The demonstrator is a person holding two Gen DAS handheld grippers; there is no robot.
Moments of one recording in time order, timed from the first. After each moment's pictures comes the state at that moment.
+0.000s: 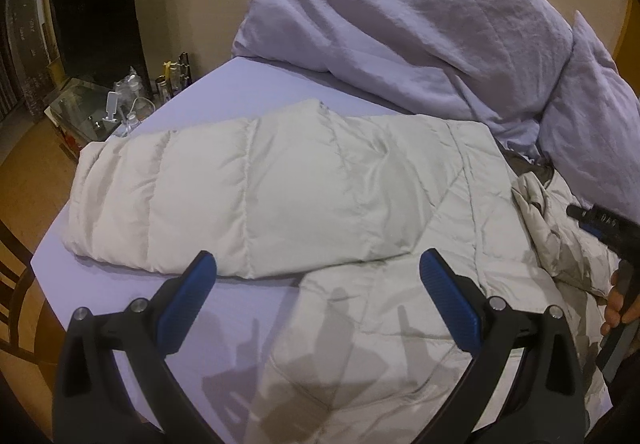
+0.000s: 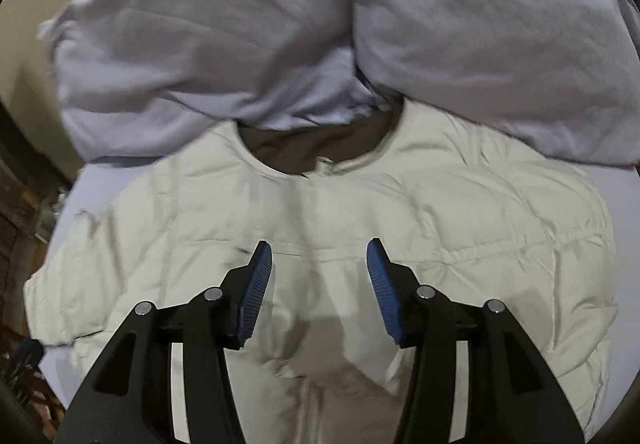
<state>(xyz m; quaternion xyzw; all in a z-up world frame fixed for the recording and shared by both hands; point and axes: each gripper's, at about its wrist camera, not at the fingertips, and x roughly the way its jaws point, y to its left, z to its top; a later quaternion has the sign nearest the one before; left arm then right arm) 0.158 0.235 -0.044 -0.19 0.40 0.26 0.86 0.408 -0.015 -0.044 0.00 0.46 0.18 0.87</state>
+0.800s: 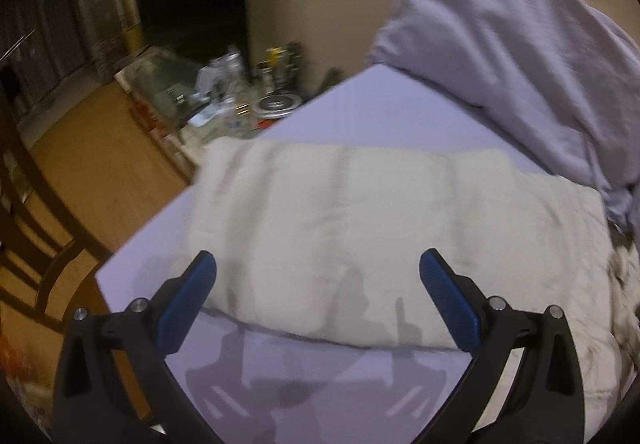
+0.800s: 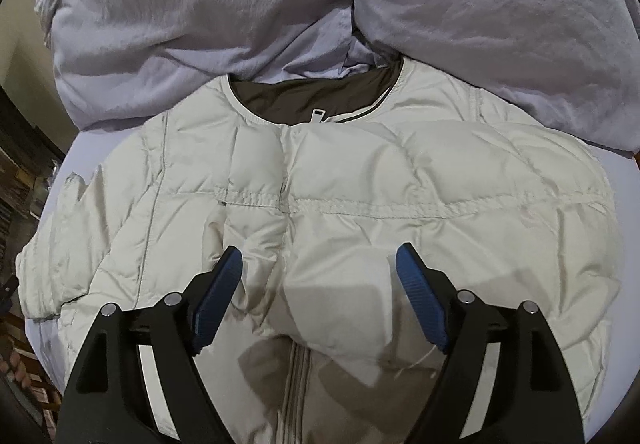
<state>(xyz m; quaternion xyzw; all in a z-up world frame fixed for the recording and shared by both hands) 0.096 0.378 -0.062 -0.23 0.39 0.40 0.80 0.384 -0.028 -0.053 -0.02 0.48 0.19 0.86</state>
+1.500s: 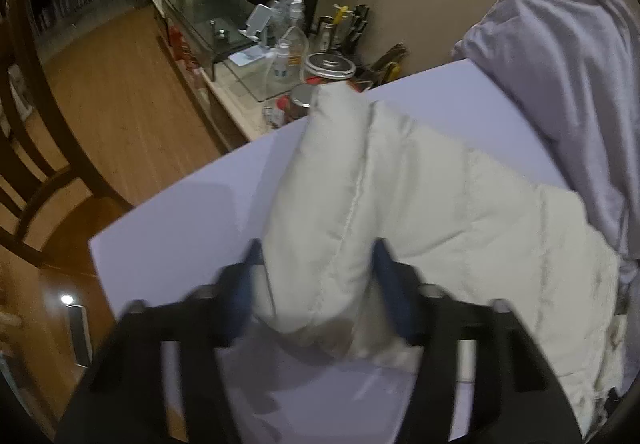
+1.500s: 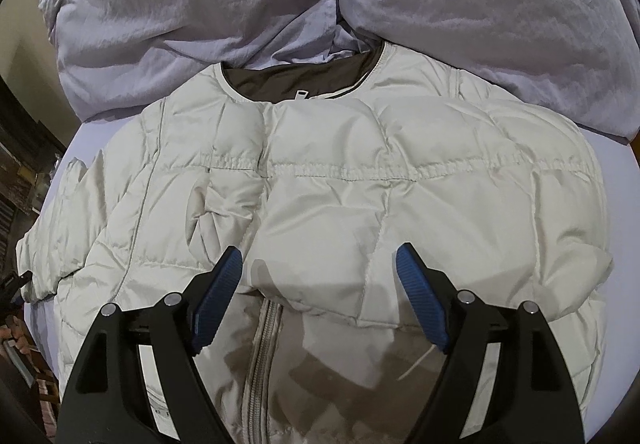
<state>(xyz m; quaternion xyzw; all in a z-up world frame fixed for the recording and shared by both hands) 0.050 0.440 -0.105 -0.36 0.38 0.42 0.74 0.370 -0.052 -0.061 -0.01 0.49 0.19 0.85</state>
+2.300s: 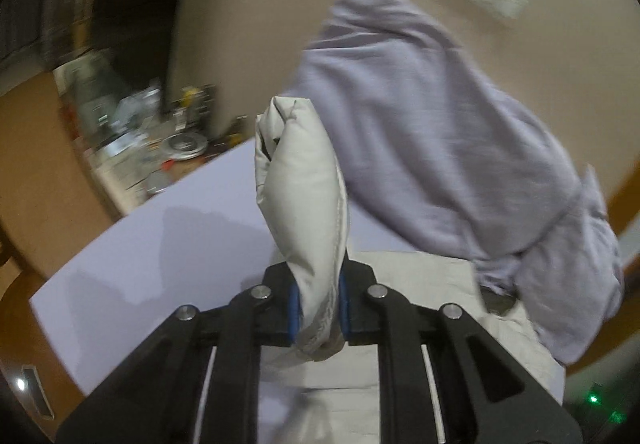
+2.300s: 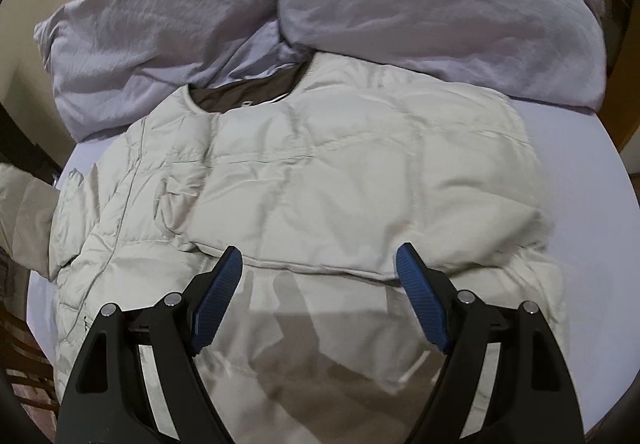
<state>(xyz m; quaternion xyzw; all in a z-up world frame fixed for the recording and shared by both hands) 0.160 0.330 0.055 -0.30 0.28 0.27 0.87 0.350 -0.138 -0.048 0.02 0.47 0.16 0.87</state>
